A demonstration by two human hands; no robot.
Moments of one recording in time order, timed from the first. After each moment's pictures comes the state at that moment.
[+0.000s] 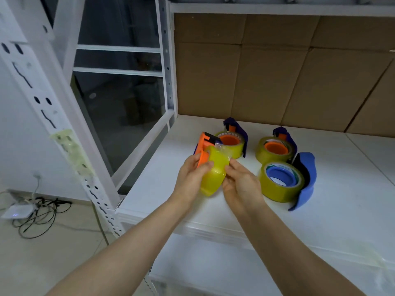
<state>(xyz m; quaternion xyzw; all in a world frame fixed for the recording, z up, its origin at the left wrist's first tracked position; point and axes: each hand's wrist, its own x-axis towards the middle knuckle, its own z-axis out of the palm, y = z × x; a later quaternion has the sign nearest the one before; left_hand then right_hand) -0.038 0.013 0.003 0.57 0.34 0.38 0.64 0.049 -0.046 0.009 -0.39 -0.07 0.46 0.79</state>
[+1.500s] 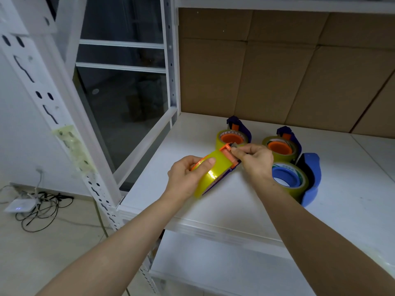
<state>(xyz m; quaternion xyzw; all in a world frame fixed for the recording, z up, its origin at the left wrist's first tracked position) -0.045 0.037 -0.015 0.64 0.38 0.37 0.56 0.118 -0.007 -0.004 -0.73 -0.31 0.13 0.59</state>
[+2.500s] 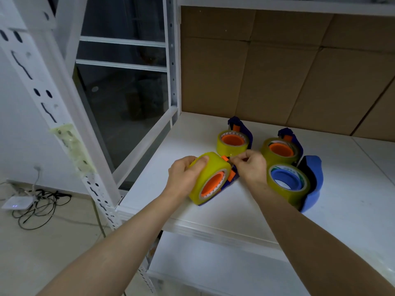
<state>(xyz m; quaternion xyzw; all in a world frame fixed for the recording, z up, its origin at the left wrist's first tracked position) -0.047 0.039 -0.004 0.65 0.41 0.35 0.53 0.122 0.003 -0.022 -0.80 -0.34 0.12 0.48</state>
